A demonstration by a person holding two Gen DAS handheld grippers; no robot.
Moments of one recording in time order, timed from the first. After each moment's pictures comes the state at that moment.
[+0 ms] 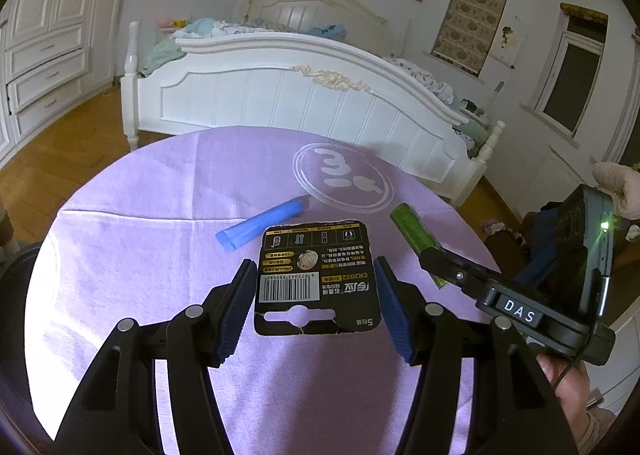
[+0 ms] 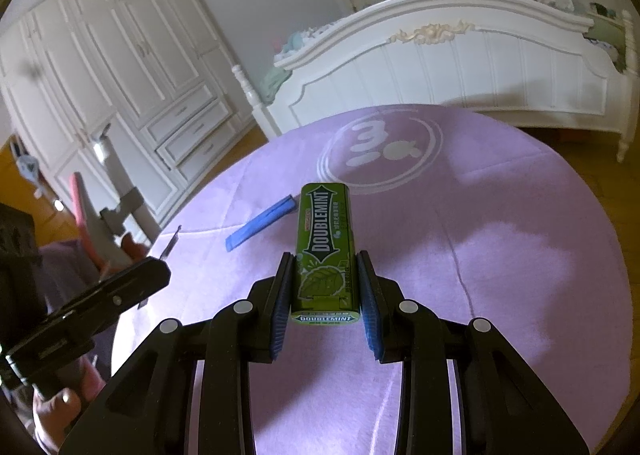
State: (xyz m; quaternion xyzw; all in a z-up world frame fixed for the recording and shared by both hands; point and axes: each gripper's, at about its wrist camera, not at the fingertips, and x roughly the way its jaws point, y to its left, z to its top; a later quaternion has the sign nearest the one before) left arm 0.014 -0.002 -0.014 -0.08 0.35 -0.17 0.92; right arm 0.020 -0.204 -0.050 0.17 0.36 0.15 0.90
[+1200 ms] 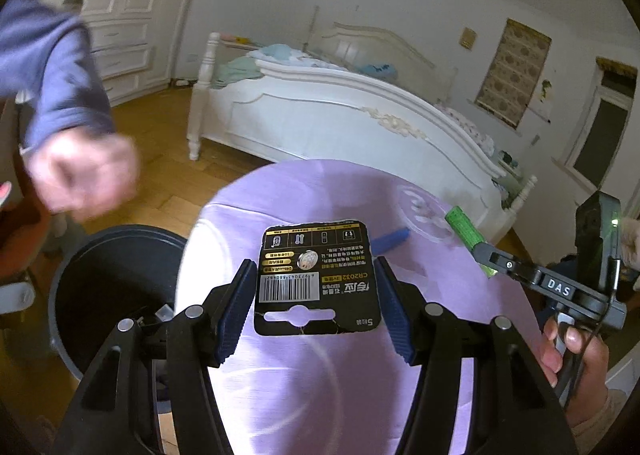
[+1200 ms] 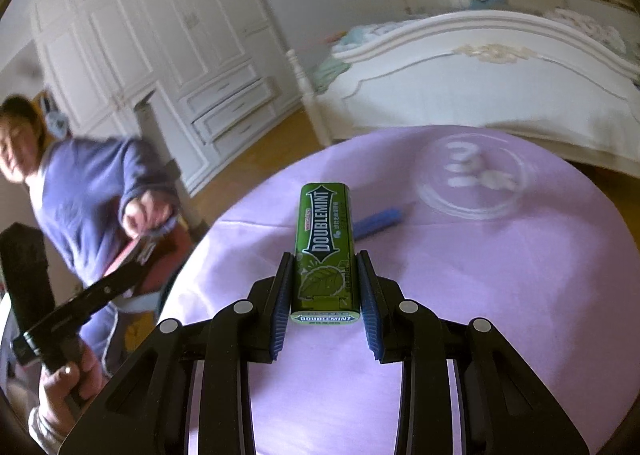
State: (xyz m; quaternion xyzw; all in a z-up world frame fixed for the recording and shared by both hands) left arm -0.035 0.136 0.001 -0.14 0.31 -0.09 0.94; right arm 0.026 -0.106 -0.005 0.10 0.36 0.24 0.89
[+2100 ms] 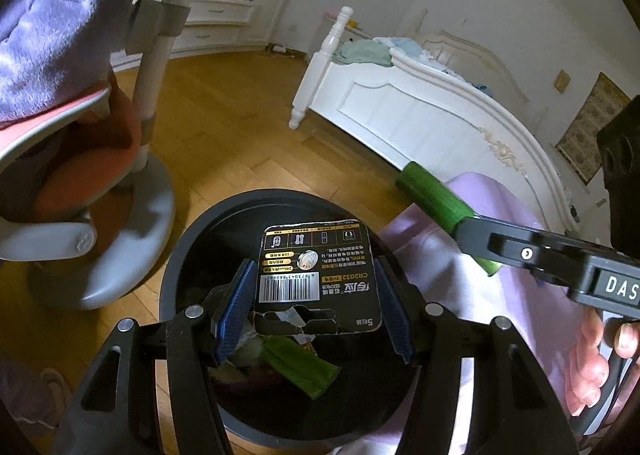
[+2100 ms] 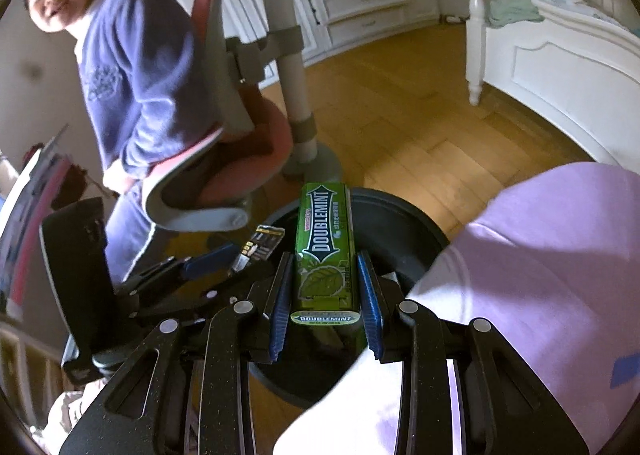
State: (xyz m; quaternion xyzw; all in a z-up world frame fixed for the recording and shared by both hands) left arm -0.019 0.302 -0.078 -0.22 0.36 0.05 0.91; right arm 0.110 0.197 -0.038 -0.06 0.47 0.41 0.78
